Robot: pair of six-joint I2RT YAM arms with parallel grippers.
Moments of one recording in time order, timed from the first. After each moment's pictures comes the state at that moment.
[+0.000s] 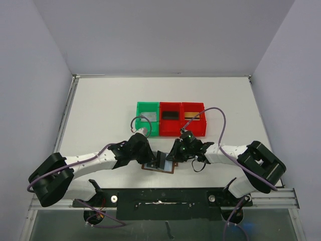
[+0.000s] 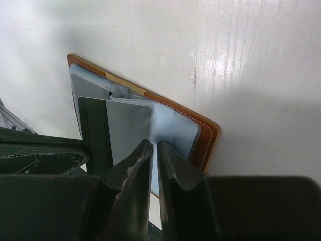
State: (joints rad) left arm -0.88 1.31 0.57 -0.10 0.03 -1.03; right arm 0.75 1.48 0.54 0.07 -0.21 0.98
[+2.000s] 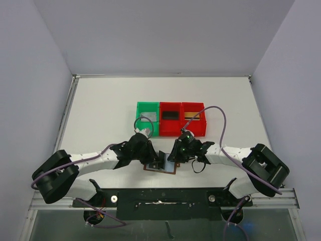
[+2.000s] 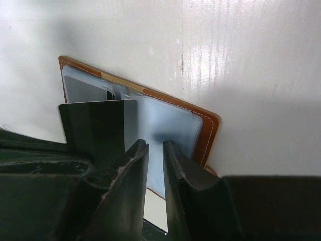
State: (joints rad) left arm -0.88 1.38 0.54 0.05 0.14 -1.05; right arm 0.79 1.43 0.57 -0.06 -0.12 0.97
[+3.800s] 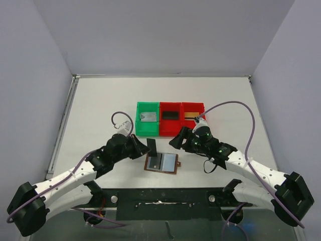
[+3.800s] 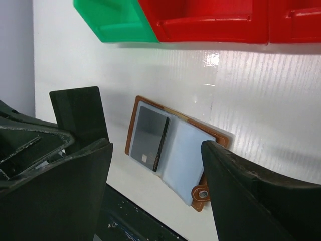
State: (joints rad) left arm -0.78 0.93 0.45 -0.05 0.02 -1.03; right arm 0.71 1.08 0.57 -0.11 -0.05 0.86
